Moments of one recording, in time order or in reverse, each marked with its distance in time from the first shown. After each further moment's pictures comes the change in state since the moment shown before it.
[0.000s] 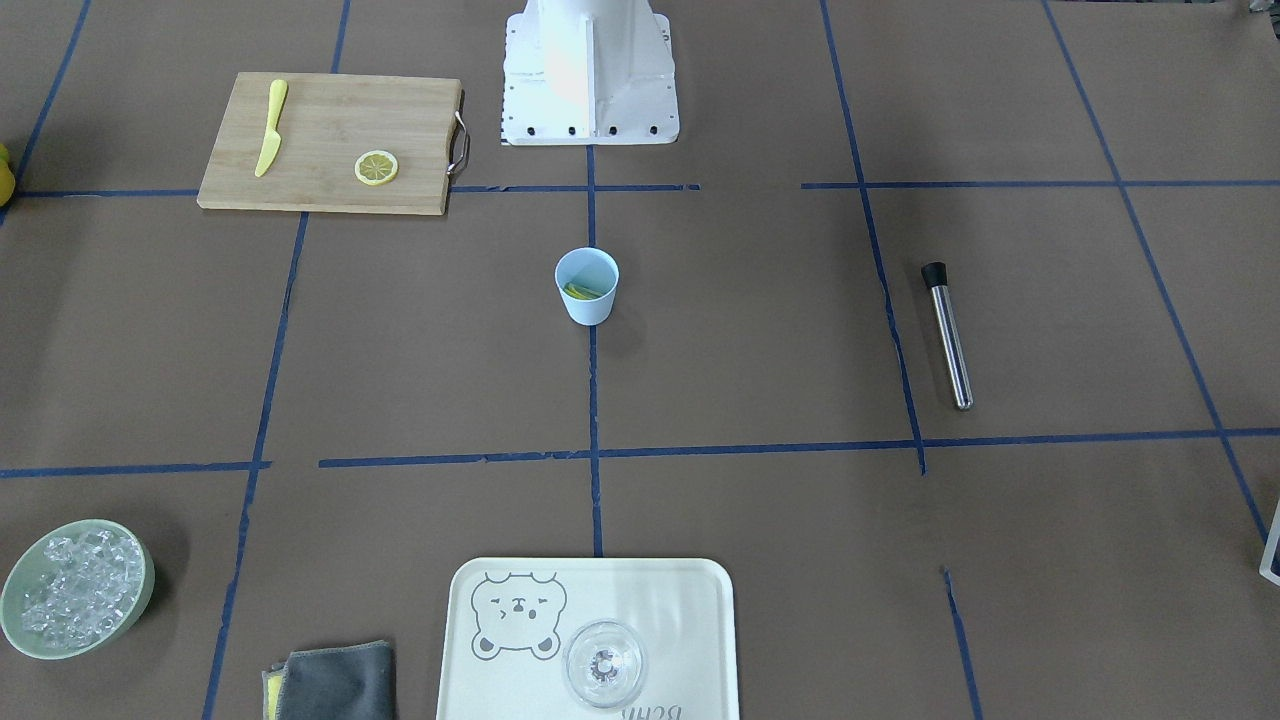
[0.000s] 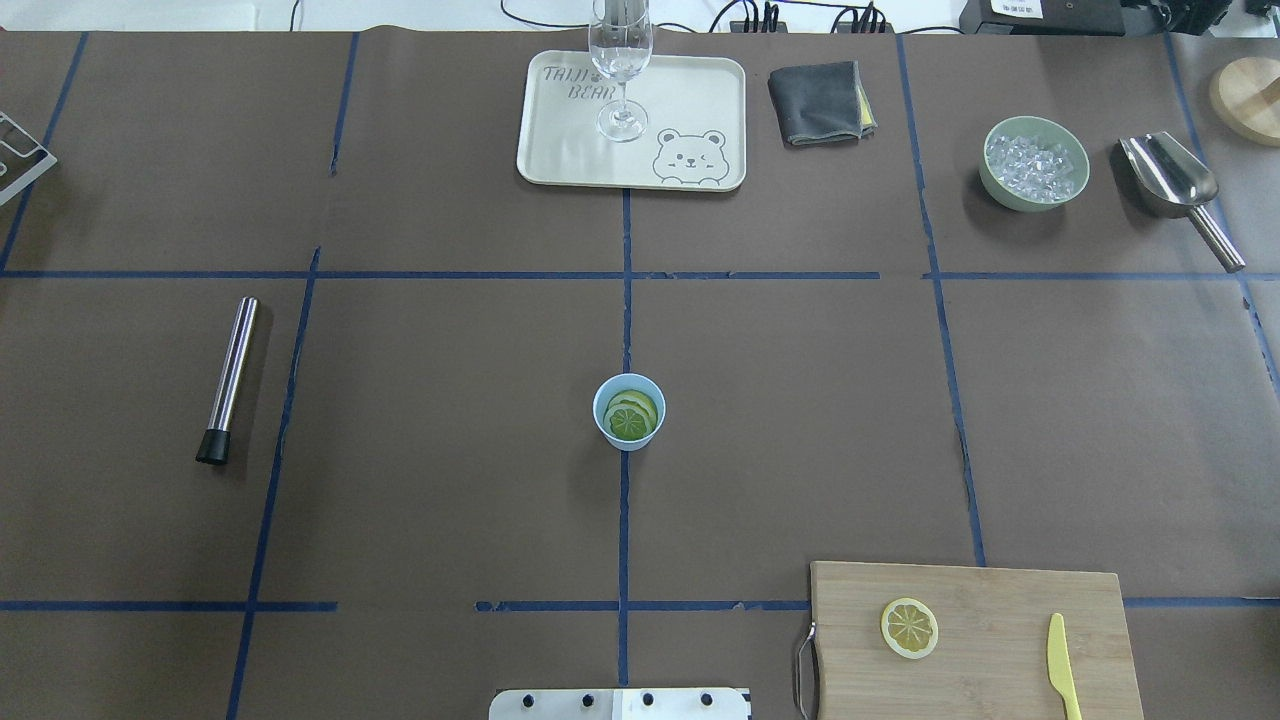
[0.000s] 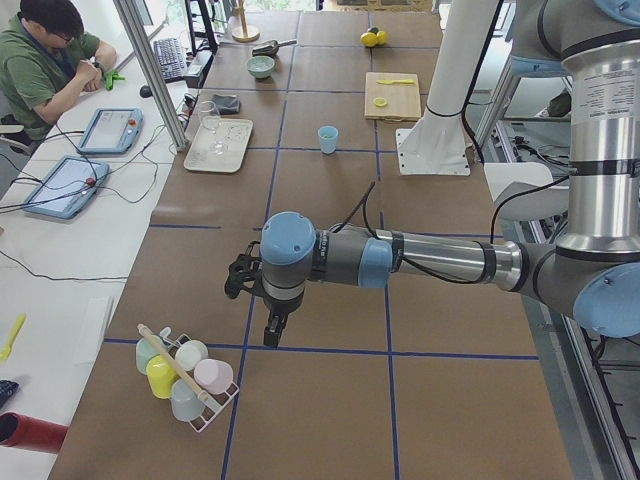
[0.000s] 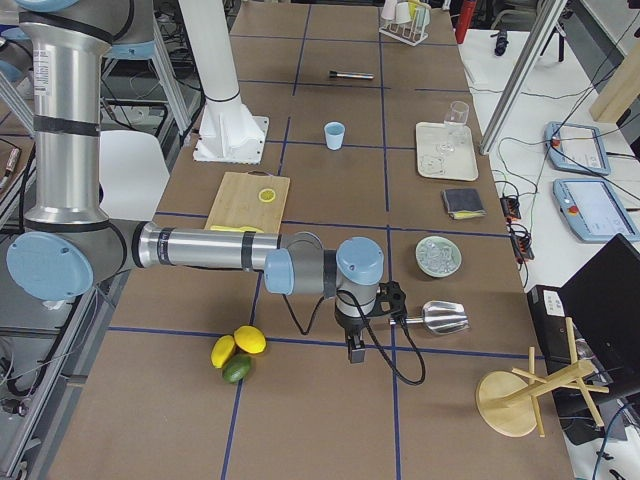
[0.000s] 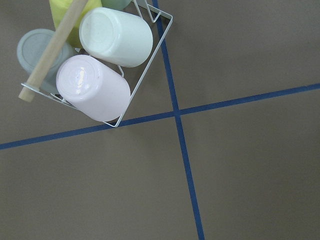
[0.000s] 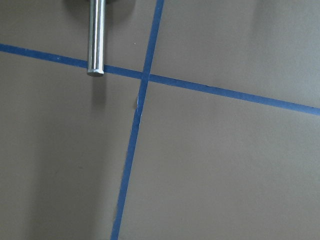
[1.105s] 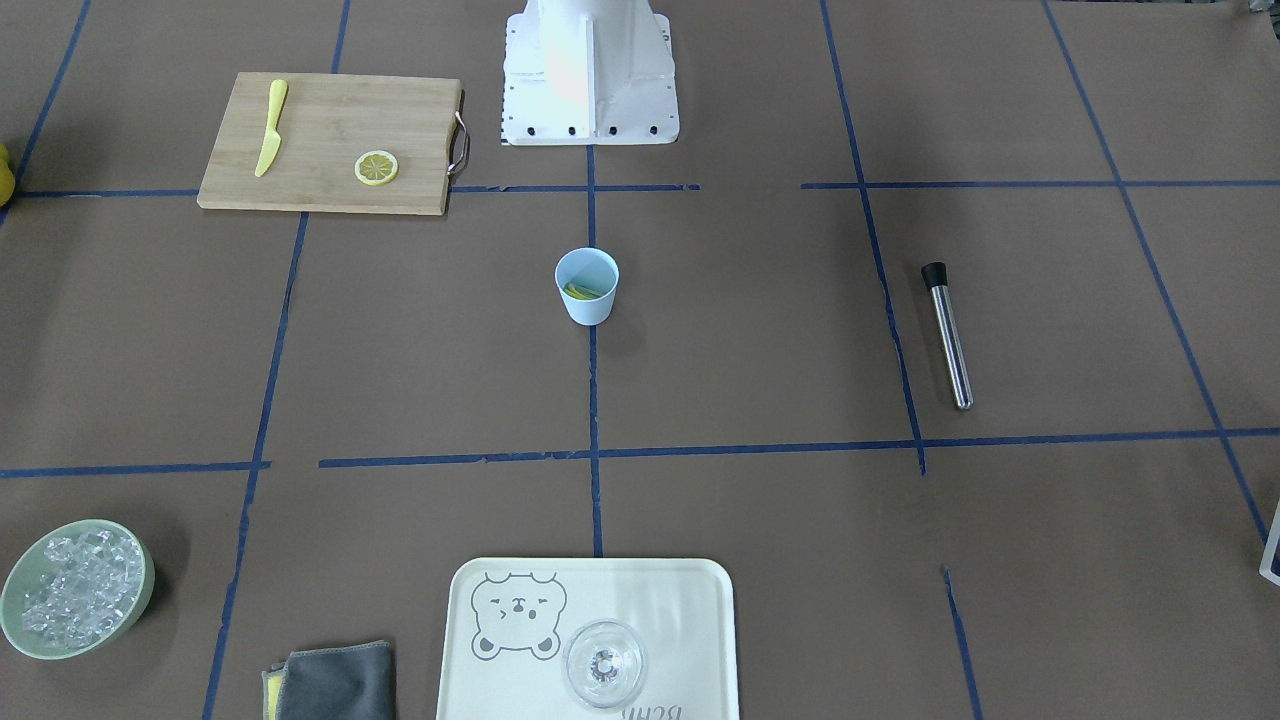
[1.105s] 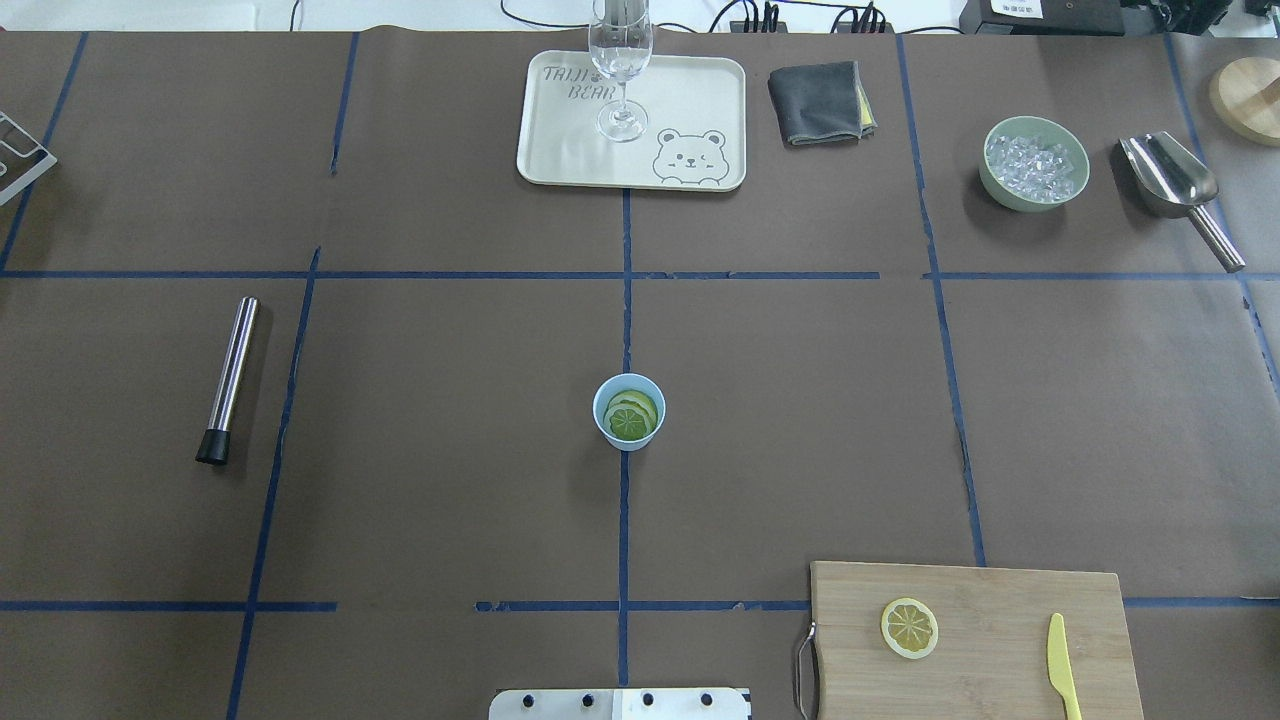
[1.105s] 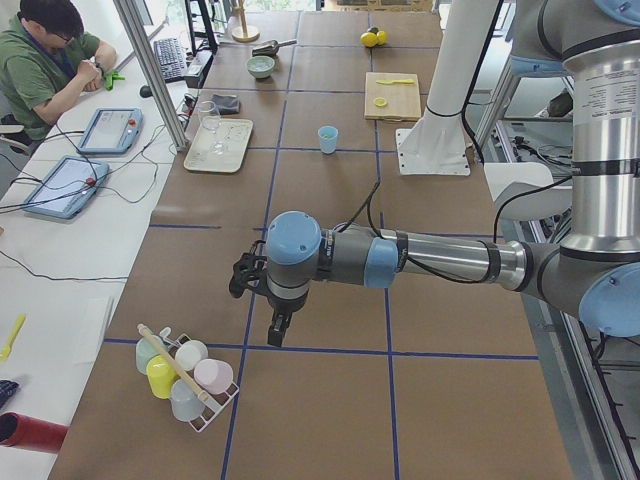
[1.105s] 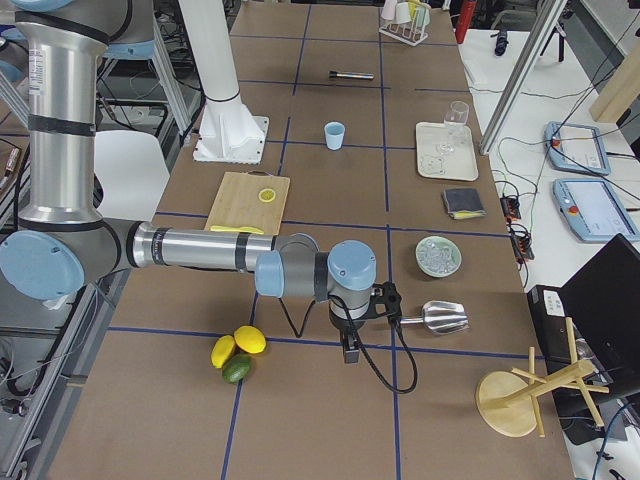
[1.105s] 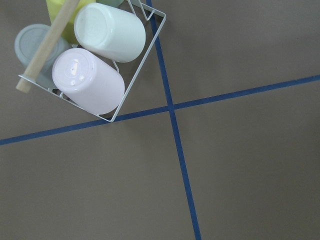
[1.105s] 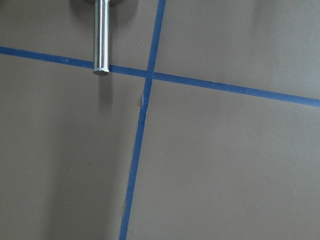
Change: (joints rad) left arm -0.001 0.008 -0.004 -0.002 -0.005 -0.001; right arm 0.026 -0.017 0.015 0.000 0.042 -0.001
